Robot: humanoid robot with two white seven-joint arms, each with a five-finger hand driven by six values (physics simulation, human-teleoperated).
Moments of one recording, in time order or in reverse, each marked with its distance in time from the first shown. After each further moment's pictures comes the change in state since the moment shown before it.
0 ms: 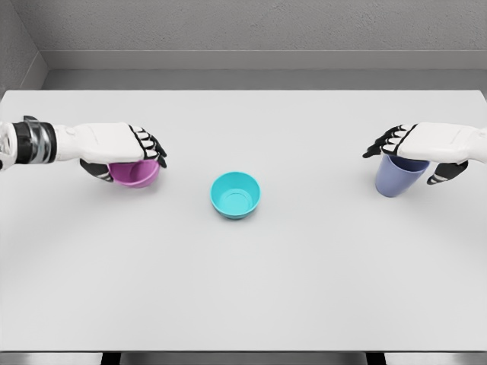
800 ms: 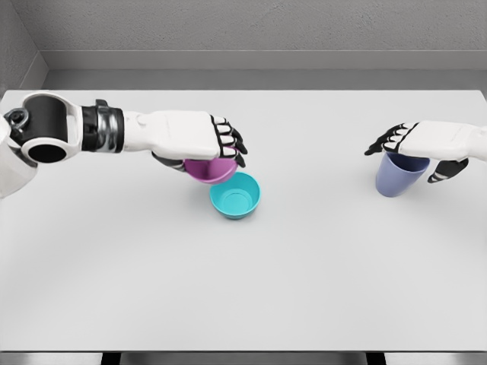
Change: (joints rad) left arm -0.091 -0.184 -0.021 -0.141 0.009 -0.001 -0.003; right arm -0.012 0.015 0.010 0.039 0.001 0.000 0.000
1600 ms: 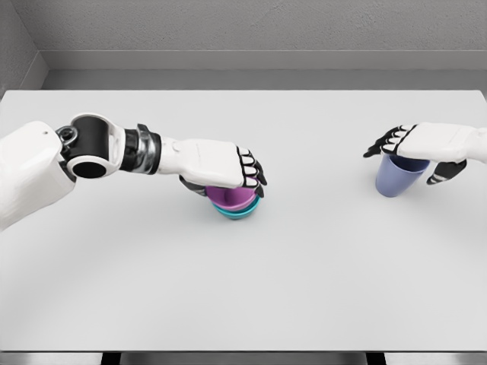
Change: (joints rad) left arm 0.006 -0.085 -0.104 0.052 -0.036 0.001 -0.006; right arm -0.006 0.000 0.014 0.000 0.000 0.000 0.000
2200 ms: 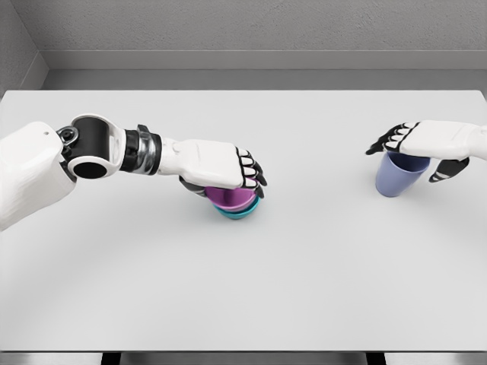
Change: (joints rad) left arm -0.002 -0.002 -0.005 0.010 0.000 0.000 0.000; right arm -0.008 0.000 -0.001 0.017 0.000 0.000 0.000
